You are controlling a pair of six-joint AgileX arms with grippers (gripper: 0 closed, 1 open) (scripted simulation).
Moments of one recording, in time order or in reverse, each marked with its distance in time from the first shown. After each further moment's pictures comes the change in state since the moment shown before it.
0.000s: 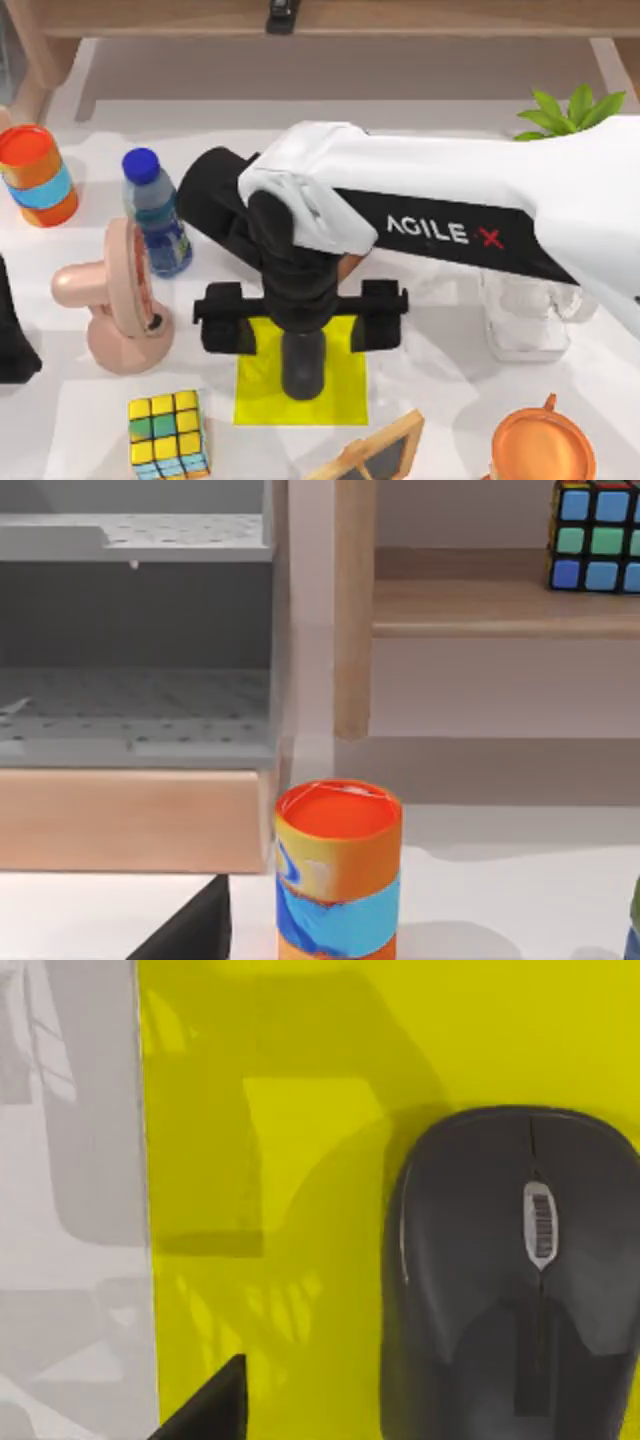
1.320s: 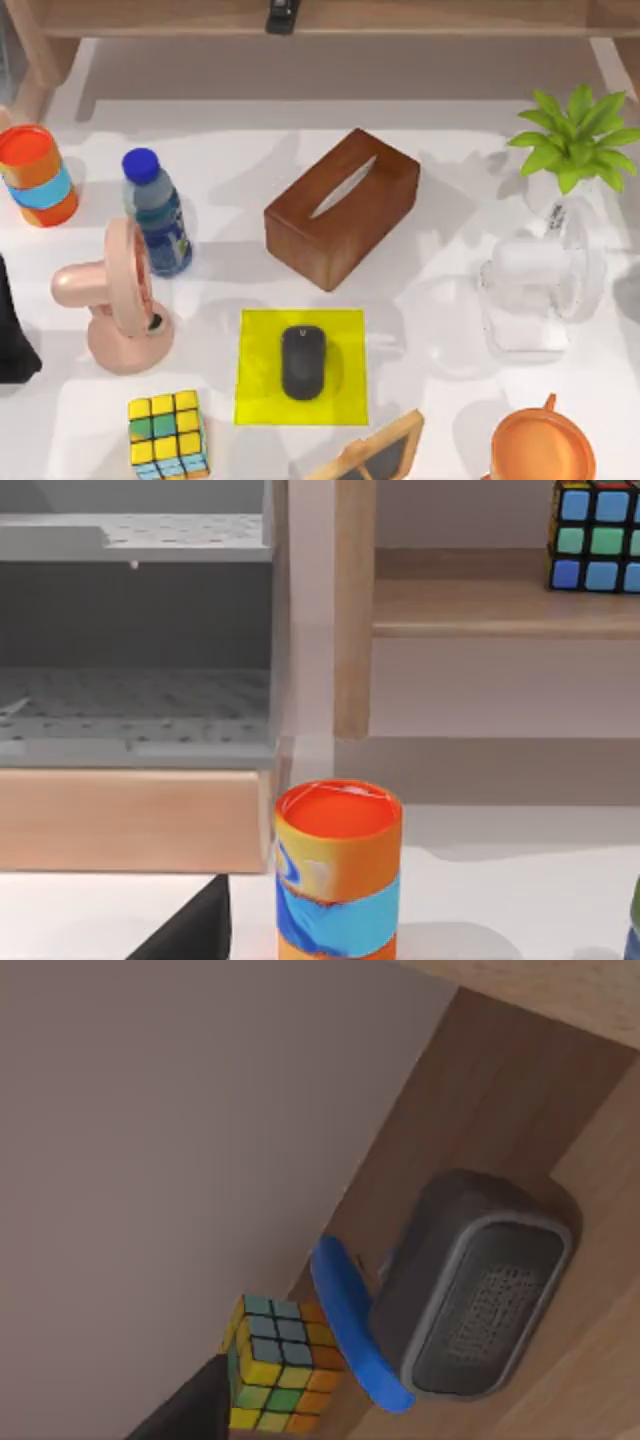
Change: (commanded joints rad) left arm 0.000 0.000 0.000 0.000 0.000 0.000; right arm -0.963 -0.585 -0.590 1.242 -0.363 0.265
